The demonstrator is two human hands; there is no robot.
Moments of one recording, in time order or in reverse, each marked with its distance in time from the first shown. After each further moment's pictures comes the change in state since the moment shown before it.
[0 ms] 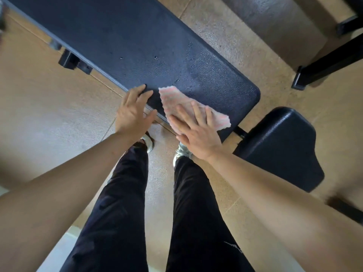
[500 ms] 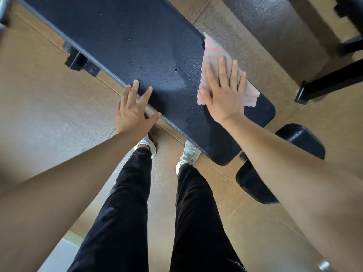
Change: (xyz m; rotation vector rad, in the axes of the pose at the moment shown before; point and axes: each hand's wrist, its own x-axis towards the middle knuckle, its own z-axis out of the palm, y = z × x) left_hand 0.027 -0.047 -0.011 0.082 -0.011 -0.101; right_hand 0.111 0.059 -0.056 0.010 0.099 0.401
